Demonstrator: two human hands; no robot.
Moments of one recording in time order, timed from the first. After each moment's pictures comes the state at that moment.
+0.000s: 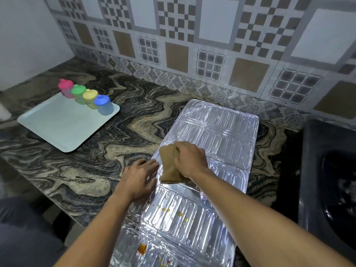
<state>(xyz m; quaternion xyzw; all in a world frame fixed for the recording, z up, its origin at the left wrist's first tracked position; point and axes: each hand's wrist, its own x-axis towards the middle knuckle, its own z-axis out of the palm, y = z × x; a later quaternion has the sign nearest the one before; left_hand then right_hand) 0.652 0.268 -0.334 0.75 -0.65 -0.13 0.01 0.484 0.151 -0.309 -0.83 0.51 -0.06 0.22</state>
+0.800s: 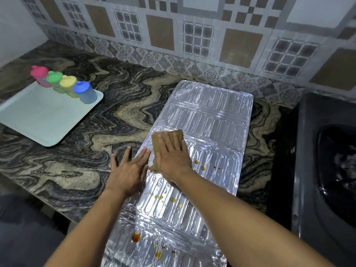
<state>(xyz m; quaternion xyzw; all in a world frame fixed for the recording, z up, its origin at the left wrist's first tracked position) 0.643 0.275 -0.351 0.75 -0.65 -0.10 -0.08 0.499 0.183 -0.352 -0.86 0.47 0.07 0.20</state>
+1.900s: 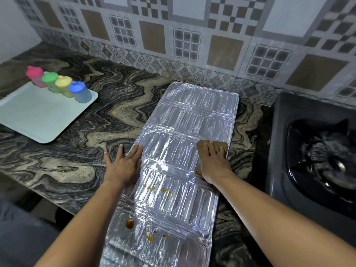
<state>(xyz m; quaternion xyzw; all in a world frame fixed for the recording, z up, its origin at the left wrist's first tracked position) 0.626 0.279 -0.340 0.78 -0.61 -0.12 -0.10 0.364 0.186 -0.323 -0.74 0.60 0.21 0.22</state>
